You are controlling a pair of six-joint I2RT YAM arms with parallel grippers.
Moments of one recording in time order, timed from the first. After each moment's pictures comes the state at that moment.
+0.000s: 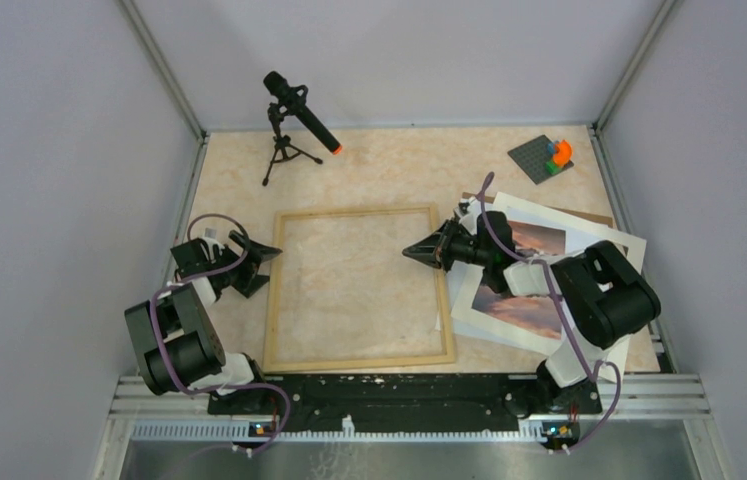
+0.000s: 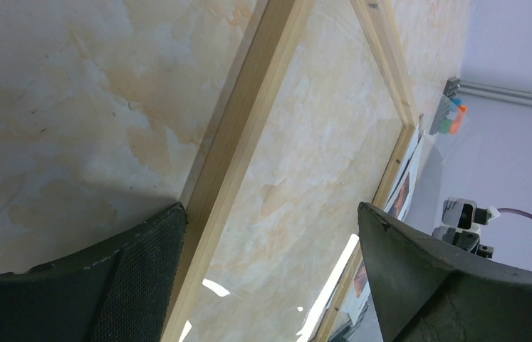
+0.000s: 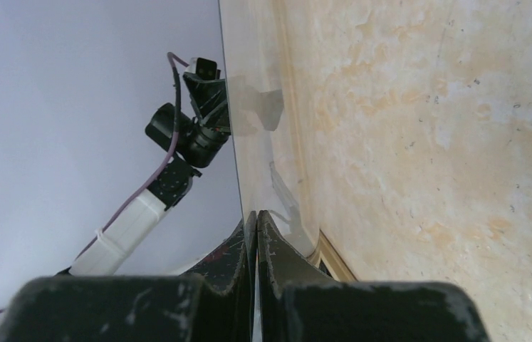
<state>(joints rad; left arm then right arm) 0.45 1.41 0.48 0.06 0.75 -0.67 0.45 1.65 0.56 0.78 -0.66 1.39</state>
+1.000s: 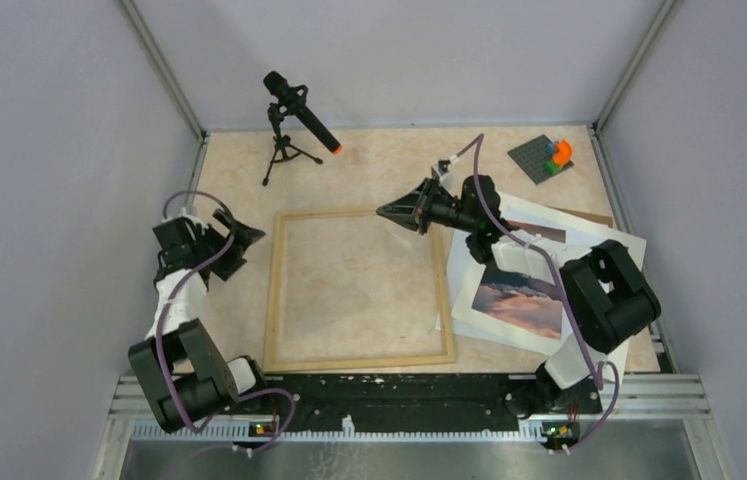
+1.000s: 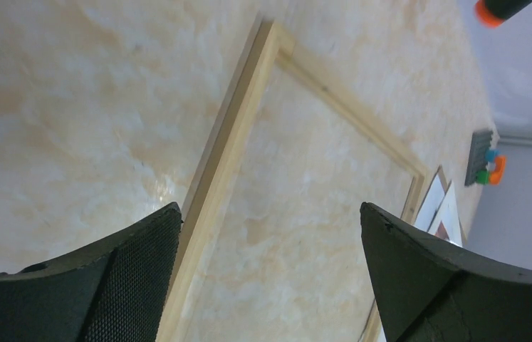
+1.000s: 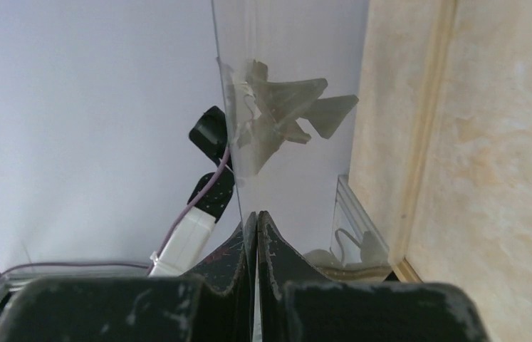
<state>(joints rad) 0.44 1.21 0.66 -0.21 0.56 -0.58 0.54 1.62 0.88 0.68 -0.63 1.49</state>
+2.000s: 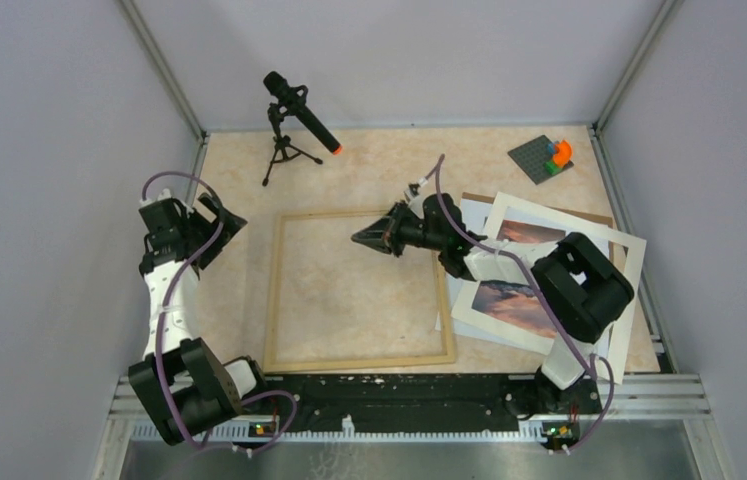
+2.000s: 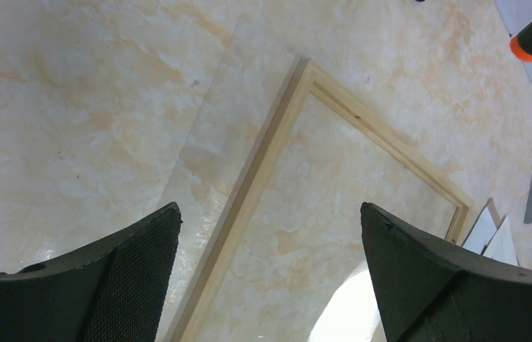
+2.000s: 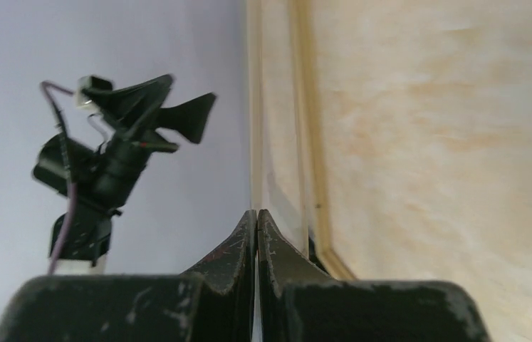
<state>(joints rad) 0.42 1.16 0.85 -0.40 0.34 -0.50 0.71 1.73 0.89 0.60 -0.45 1.43</state>
